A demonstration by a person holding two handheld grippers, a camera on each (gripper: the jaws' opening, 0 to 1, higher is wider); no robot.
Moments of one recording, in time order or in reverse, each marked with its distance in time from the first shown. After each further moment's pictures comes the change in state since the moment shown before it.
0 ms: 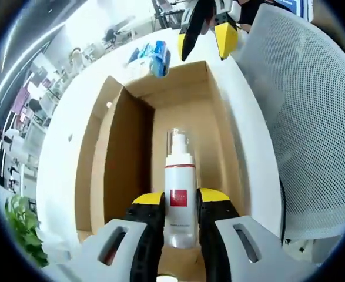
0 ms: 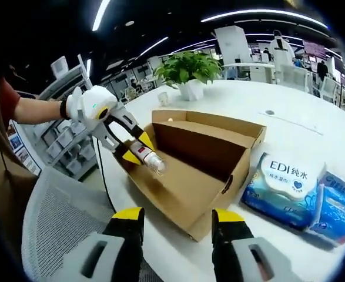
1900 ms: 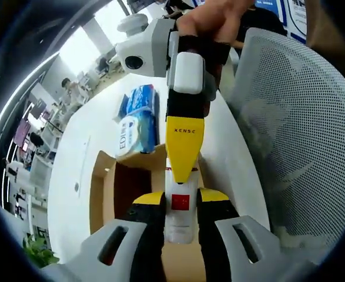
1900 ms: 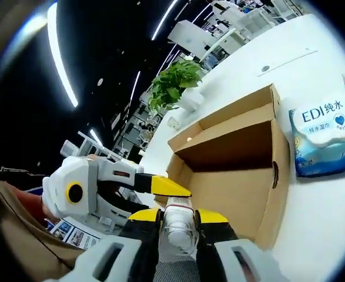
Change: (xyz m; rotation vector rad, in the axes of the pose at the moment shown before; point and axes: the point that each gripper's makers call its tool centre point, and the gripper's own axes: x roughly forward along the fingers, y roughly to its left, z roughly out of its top) left arm 0.001 -0.024 0.100 0.116 -0.149 0.008; right arm 0.020 0.042 0.036 0.530 -0.105 0.298
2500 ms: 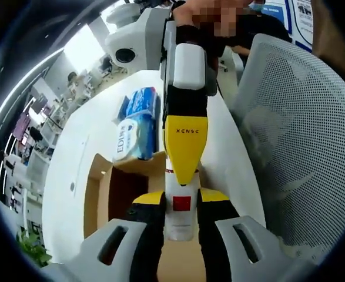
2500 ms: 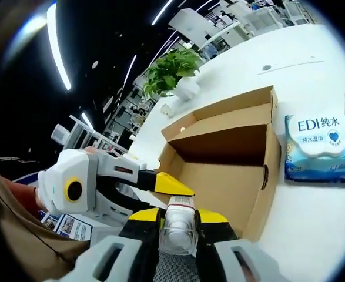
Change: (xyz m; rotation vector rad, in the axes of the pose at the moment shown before) left arm 0.011 -0.002 0.011 -0.049 -0.032 -0.001; right arm -0.014 -0.008 0.000 -0.034 0.091 -0.074
